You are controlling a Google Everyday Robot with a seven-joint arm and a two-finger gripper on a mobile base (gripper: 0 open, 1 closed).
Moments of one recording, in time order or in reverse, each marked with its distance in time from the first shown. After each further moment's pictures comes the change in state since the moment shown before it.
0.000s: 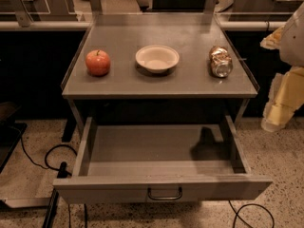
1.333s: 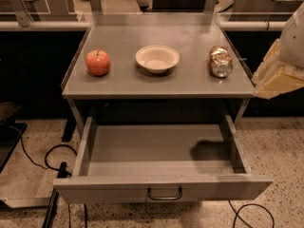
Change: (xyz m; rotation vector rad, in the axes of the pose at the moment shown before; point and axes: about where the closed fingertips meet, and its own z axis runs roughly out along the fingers) arm 0.000 0.000 0.000 0.000 0.000 0.000
